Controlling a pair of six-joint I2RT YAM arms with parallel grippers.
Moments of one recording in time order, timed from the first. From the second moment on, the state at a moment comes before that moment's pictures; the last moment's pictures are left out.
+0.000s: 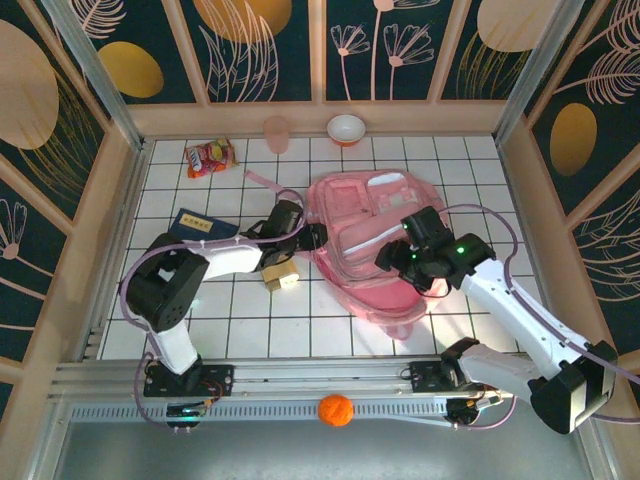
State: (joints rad) left arm -0.65 1.80 0.93 0.17 0.09 -0.69; right arm 0.57 1.05 0.92 -0.96 -0.11 0.96
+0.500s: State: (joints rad) left arm -0.63 1.94 1.07 0.18 -0.02 -0.64; right arm 0.47 1.06 0.84 -0.89 -0.22 0.92
